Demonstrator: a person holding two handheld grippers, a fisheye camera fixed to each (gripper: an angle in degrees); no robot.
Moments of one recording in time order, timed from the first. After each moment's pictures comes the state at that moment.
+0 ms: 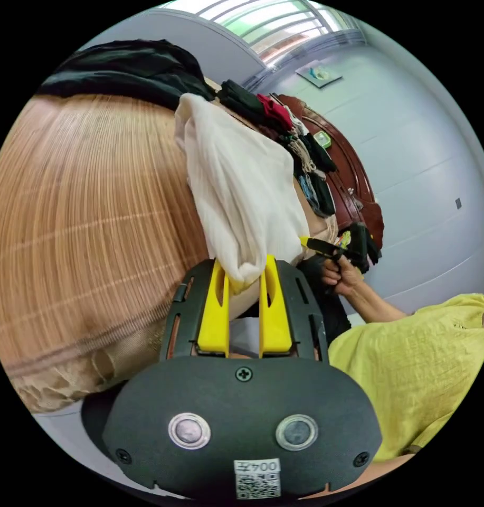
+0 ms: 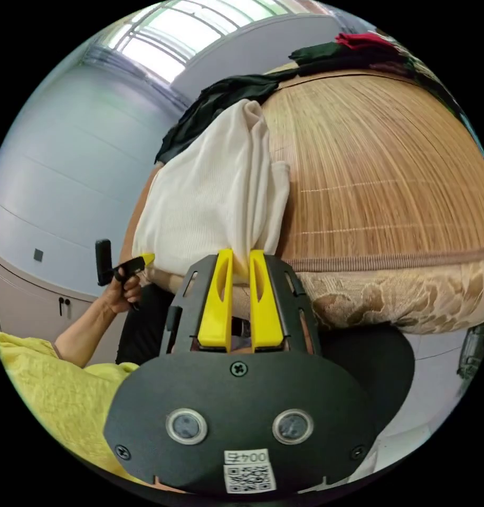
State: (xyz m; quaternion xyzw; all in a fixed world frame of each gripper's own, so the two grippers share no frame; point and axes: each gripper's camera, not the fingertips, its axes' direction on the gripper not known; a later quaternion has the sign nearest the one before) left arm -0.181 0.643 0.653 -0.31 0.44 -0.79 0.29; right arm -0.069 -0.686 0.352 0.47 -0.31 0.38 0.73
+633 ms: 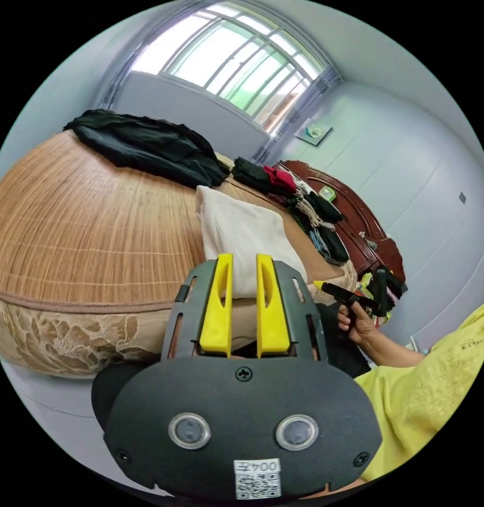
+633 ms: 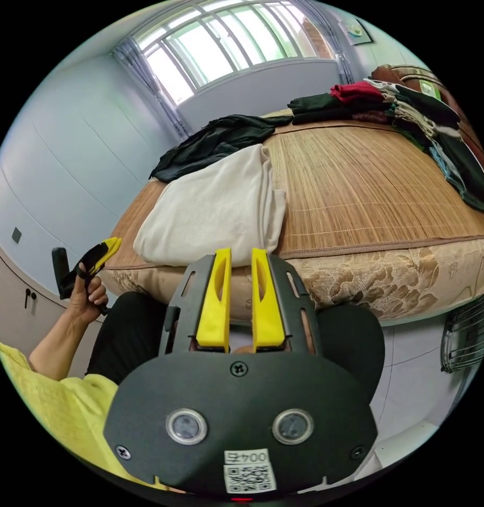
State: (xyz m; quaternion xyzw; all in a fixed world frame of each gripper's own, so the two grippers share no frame) left arm -0.248 0.536 0.572 -0.31 0.25 -0.82 0.42; right arm -0.156 -0.629 0.371 0.53 -0.17 0.42 0.72
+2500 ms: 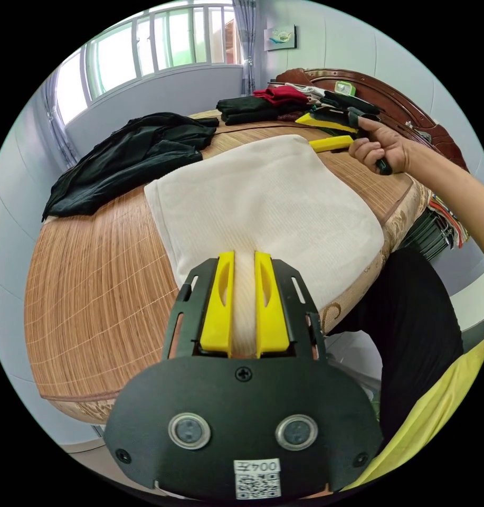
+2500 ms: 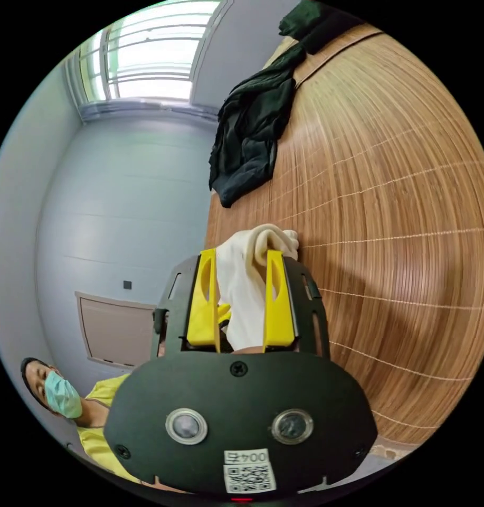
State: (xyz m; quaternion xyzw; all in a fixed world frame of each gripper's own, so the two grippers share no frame) left arm -0.282 0.476 0.763 -0.47 -0.03 -0.46 0.75; right arm 0.218 -0.619 0.337 0.35 -0.32 0.38 0.79
